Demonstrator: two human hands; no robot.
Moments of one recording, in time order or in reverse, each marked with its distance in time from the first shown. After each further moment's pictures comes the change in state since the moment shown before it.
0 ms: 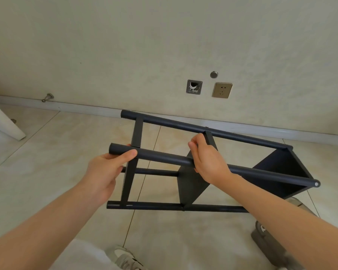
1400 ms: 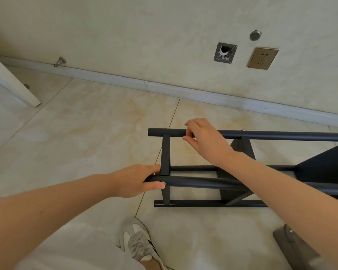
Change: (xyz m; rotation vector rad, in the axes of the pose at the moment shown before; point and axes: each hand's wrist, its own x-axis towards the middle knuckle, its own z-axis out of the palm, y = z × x) left_hand 0.069 -0.075 -0.013 1.308 -0.818 0.195; right_hand 0.070 0.026 0.072 -0.103 -0.137 -0.321
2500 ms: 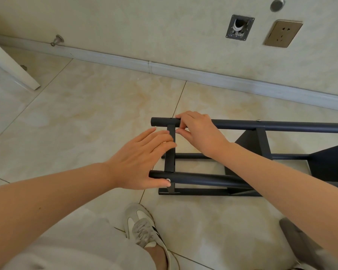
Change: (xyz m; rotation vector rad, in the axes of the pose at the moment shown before) left_hand 0.002 -0.014 0.001 0.686 0.521 0.401; right_hand 0.015 -0.019 0.031 0.048 -0.081 -0.031
